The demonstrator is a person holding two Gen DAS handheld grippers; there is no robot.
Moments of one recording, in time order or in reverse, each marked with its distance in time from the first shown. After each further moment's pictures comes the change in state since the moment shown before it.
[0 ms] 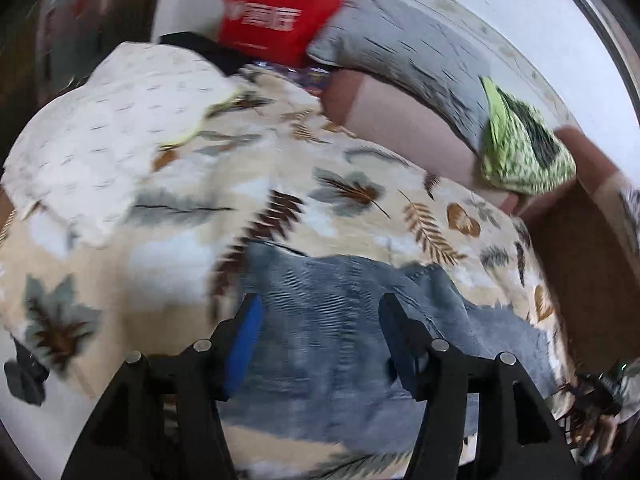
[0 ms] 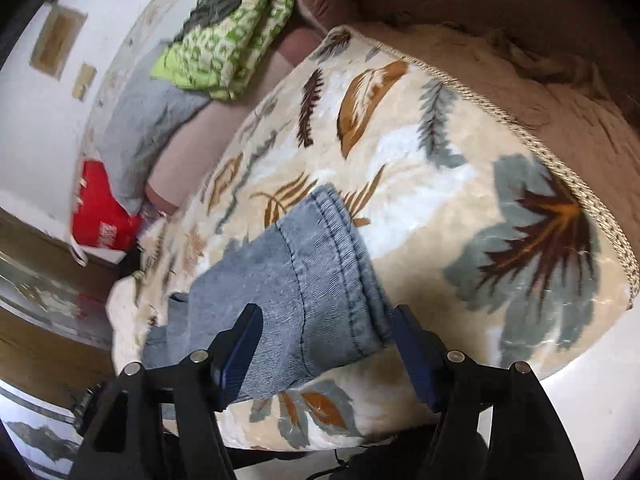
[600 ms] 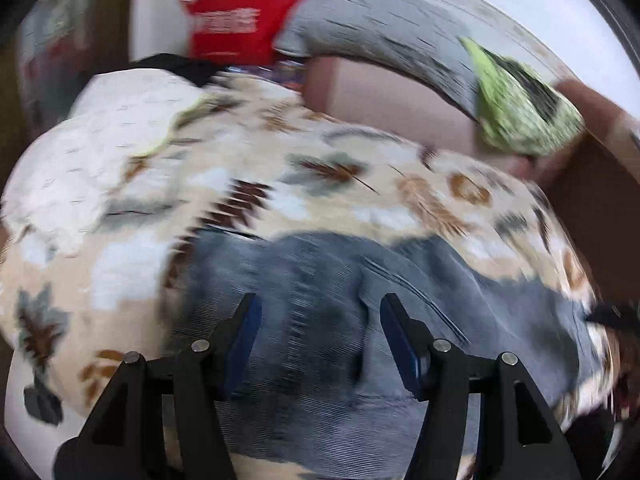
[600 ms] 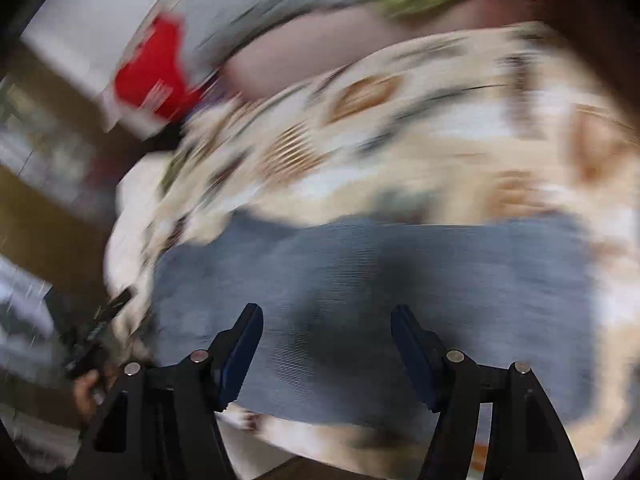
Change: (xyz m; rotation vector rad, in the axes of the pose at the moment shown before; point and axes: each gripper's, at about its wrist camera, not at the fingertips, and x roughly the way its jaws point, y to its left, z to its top) left arm 0.050 -0.065 -0.033 0.165 -0.008 0.086; right arm 0.117 0.214 -0.004 -0.463 0.273 0.098
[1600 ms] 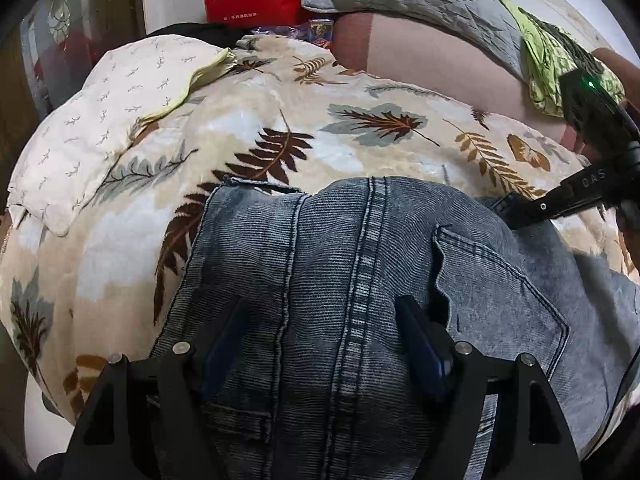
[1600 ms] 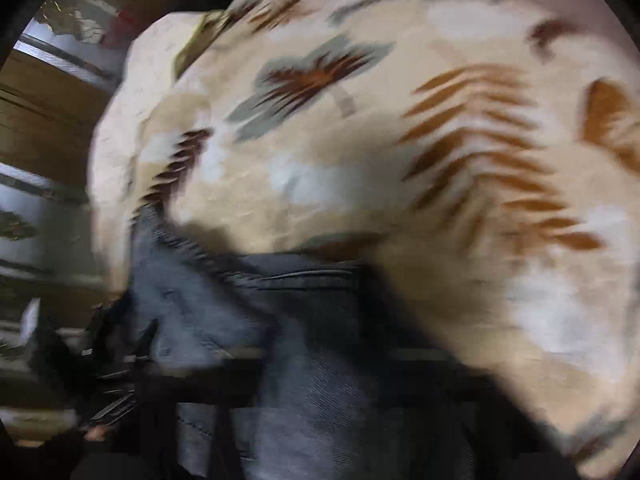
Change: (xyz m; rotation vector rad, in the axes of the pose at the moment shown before) left arm 0.063 0.030 -0.012 -0.033 0.070 0.137; right arm 0.222 0.117 0.115 -0.318 0.430 0.034
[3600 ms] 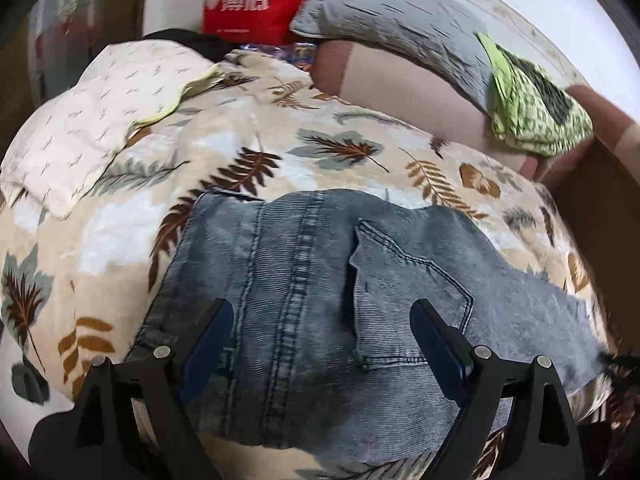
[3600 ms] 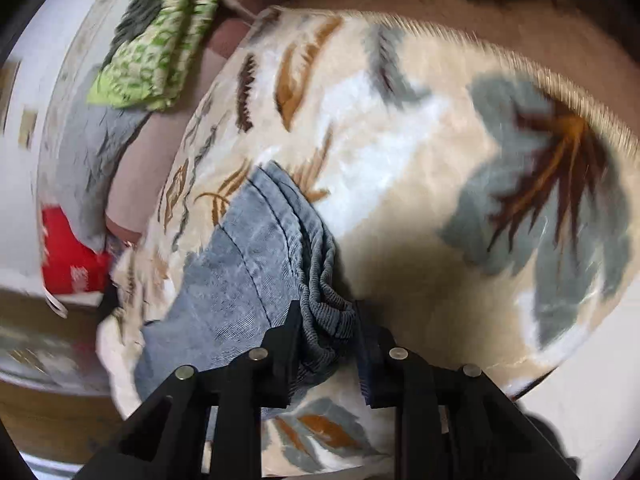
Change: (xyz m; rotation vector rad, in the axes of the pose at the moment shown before) left arm -0.054 -0.011 -0.005 -0.058 -0.051 -0.137; right arm -0.195 -0.201 -0.437 1.007 -0.658 -0.095
